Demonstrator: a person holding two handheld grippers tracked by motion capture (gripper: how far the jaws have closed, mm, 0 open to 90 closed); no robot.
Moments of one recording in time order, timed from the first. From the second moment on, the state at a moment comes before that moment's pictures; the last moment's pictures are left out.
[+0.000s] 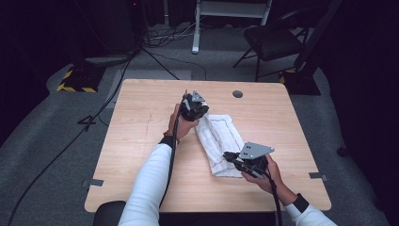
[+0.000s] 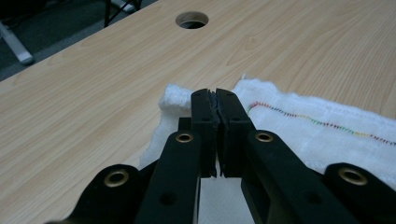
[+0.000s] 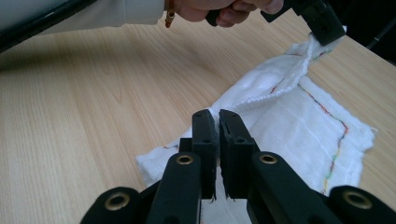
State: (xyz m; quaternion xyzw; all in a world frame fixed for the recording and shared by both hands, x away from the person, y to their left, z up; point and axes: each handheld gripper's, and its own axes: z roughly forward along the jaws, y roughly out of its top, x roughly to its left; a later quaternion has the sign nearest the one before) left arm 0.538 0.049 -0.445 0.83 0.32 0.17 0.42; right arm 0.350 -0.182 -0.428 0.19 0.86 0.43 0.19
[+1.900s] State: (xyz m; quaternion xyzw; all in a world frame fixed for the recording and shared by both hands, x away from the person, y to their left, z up) left arm 0.502 0.012 -0.451 0.86 0.28 0.16 0.39; right arm 0.348 -0.264 -0.466 0.29 0.88 0.33 0.18
